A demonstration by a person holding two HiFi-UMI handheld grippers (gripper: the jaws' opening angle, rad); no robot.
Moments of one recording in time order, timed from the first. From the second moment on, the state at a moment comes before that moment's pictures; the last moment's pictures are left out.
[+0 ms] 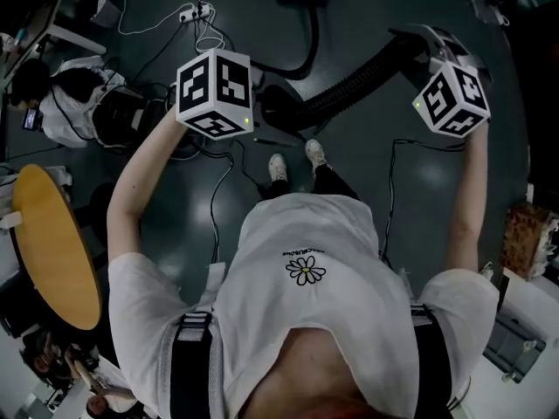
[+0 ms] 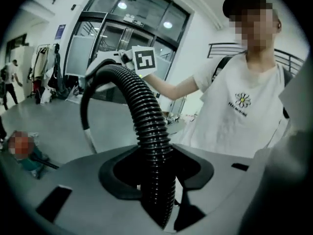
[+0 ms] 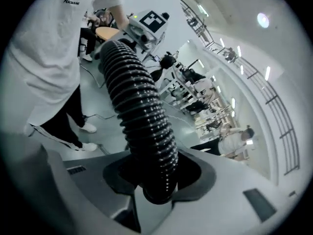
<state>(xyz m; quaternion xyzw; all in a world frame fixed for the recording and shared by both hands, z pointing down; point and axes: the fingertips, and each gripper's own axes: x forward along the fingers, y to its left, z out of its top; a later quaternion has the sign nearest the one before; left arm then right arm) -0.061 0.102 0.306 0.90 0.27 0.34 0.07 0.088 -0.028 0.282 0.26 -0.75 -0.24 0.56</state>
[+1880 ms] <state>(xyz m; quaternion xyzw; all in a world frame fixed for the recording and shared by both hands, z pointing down) -0.115 0.676 0.281 0.96 0.11 0.03 0.26 -0.165 0.477 0.260 0.36 -0.75 -0.46 0.30</state>
